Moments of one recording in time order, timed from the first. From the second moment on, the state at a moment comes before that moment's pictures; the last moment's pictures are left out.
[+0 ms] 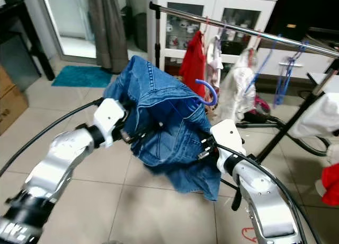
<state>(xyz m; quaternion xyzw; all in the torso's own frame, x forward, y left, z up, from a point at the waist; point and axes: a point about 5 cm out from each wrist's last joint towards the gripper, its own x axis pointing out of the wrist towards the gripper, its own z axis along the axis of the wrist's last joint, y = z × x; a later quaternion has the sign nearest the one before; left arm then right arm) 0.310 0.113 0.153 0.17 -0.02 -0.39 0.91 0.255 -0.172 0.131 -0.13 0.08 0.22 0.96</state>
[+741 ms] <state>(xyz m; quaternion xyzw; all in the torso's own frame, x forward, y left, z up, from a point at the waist) 0.329 0.109 0.162 0.16 -0.07 -0.34 0.93 0.249 -0.162 0.124 -0.12 0.09 0.22 0.96</state>
